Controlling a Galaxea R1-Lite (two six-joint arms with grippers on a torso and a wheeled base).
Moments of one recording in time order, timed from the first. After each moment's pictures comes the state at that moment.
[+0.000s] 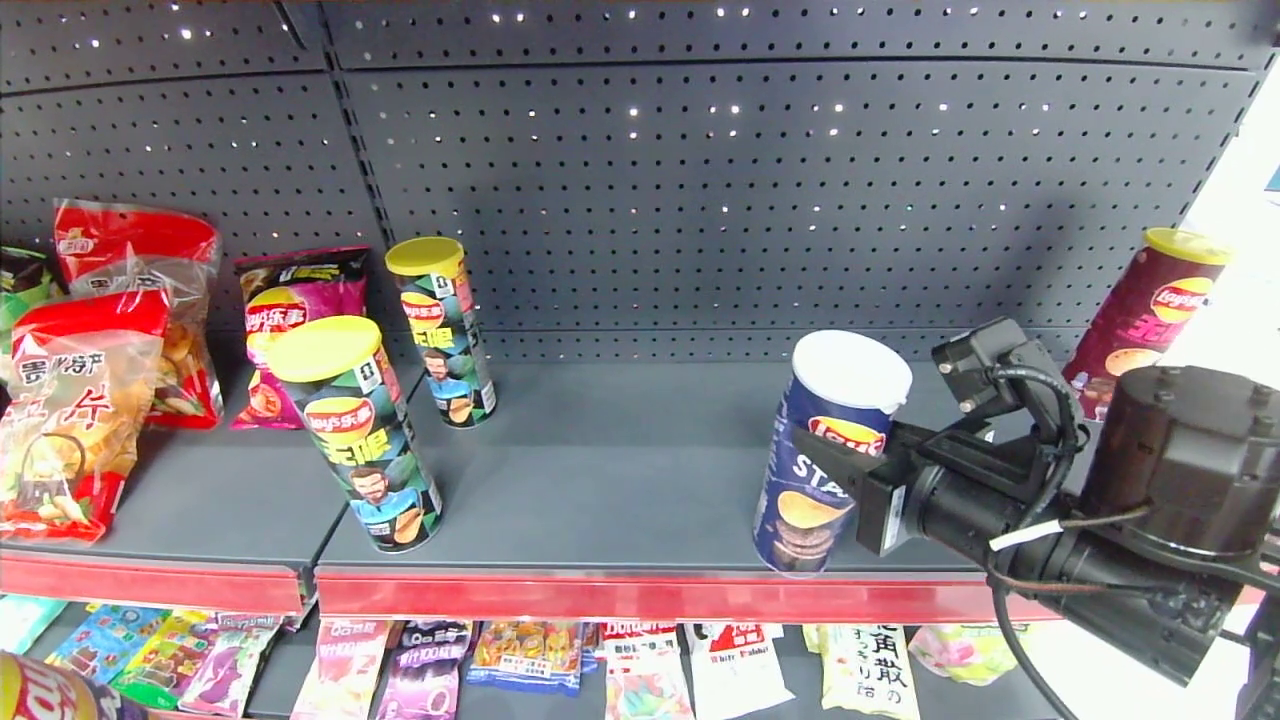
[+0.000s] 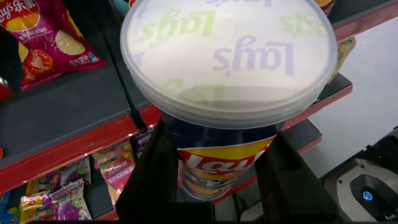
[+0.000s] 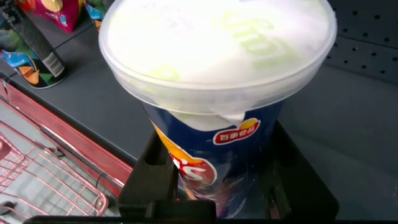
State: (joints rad) left arm -0.08 0.40 -0.56 0.39 -0.38 0.17; right arm 0.70 1.57 -0.48 -0.91 -0.16 0.03
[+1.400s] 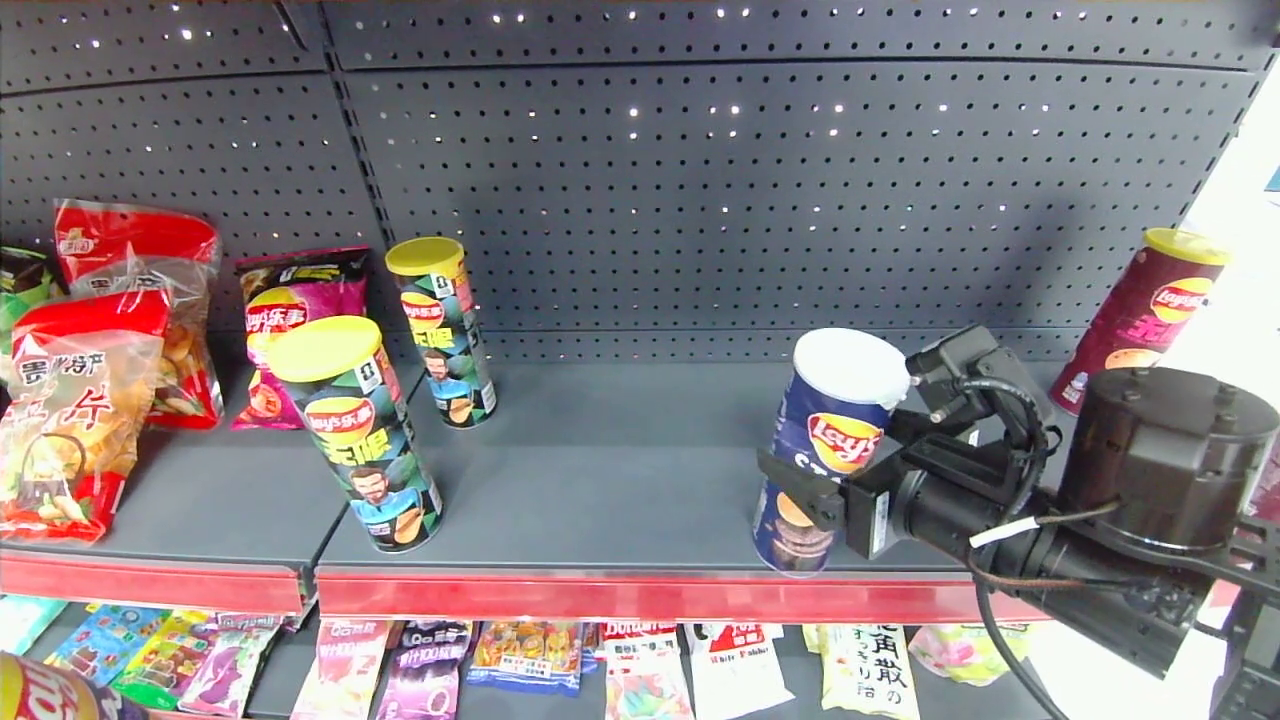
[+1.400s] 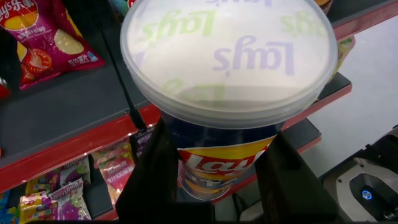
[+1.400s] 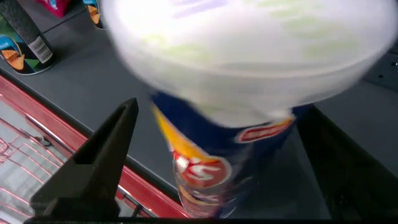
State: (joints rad) left arm -0.08 0.39 -0.56 0.39 -0.38 0.17; right arm 0.69 1.60 -0.50 -0.91 -0.16 -0.03
